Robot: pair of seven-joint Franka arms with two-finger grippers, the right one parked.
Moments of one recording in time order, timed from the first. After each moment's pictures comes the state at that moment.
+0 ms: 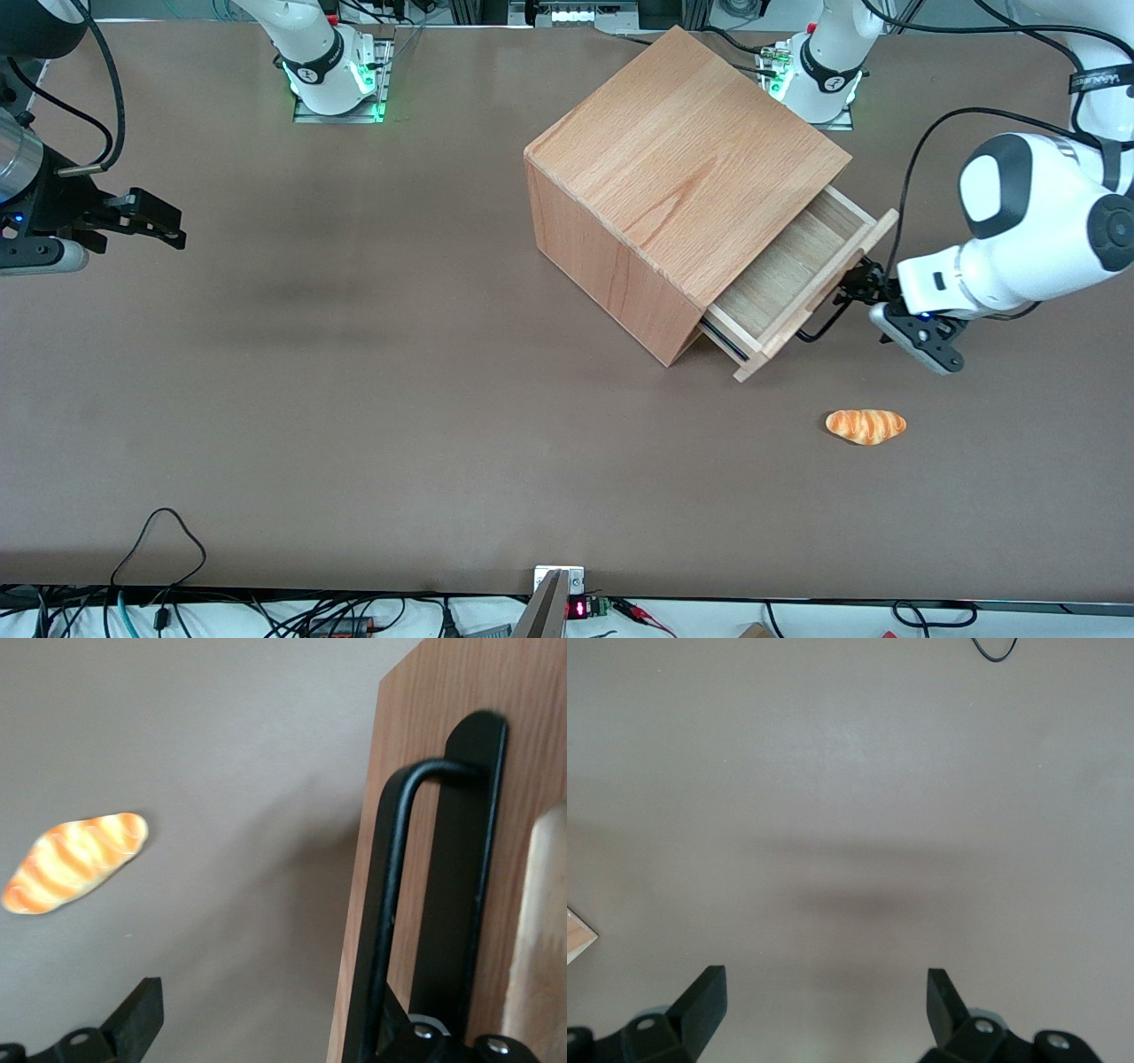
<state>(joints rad) 0.03 0.24 -0.06 -1.86 -0.24 2.04 0.70</state>
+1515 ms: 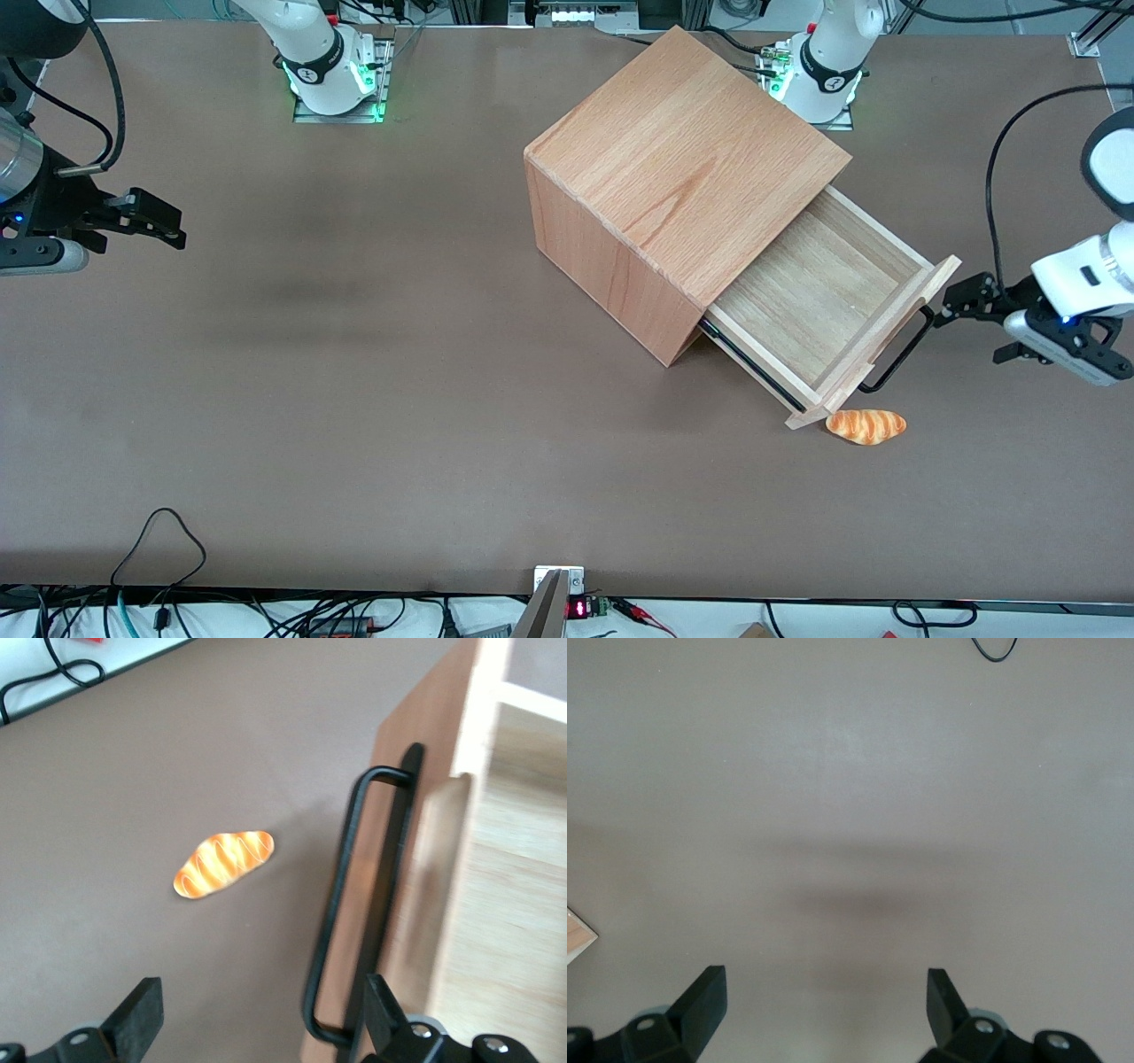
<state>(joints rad) 0.08 0.20 0.04 -1.70 -0.23 1.95 0.68</state>
